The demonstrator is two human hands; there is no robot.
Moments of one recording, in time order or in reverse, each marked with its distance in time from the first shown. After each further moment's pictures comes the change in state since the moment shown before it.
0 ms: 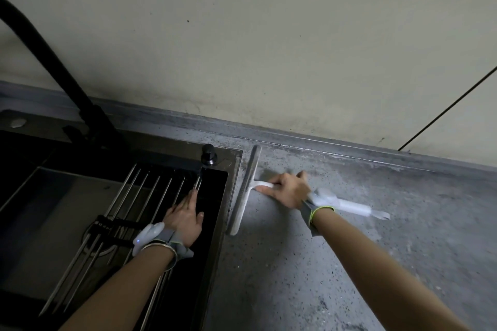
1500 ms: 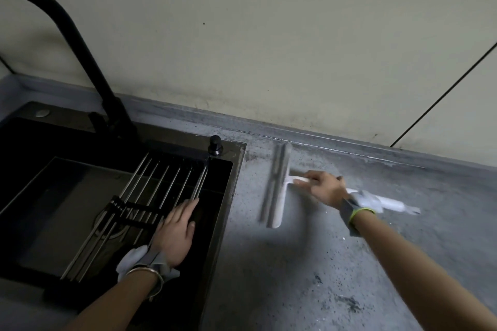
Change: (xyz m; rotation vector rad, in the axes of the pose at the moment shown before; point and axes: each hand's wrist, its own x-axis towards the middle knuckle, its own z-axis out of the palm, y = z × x) left_hand -0.071 -0.033 0.036 -0.253 0.208 0.072; right_hand -0.065 0.043 -0.022 0.061 0.172 0.180
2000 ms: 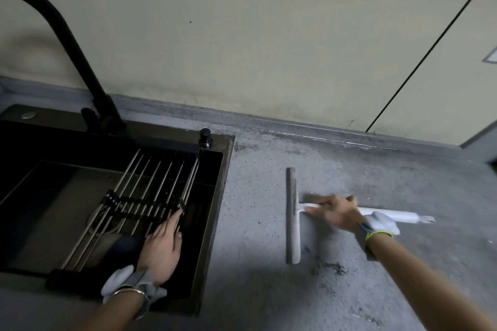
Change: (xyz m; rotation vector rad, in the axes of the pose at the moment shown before) left_hand -0.060 -0.014 0.008 -0.106 0.068 0.038; right_hand -0.097 0.049 0.014 -0.078 -0.107 0.129
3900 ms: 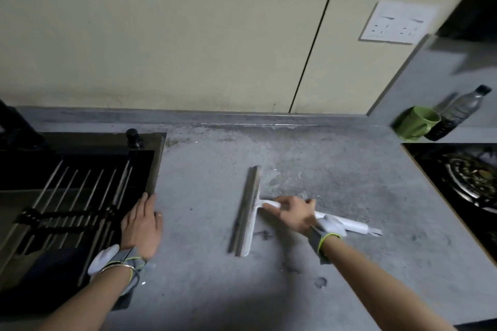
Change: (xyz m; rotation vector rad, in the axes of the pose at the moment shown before) left_hand 0.003 0.125 0.038 0.190 0.045 -0.027; right_hand -0.071 0.084 0.020 0.232 0.177 -0.004
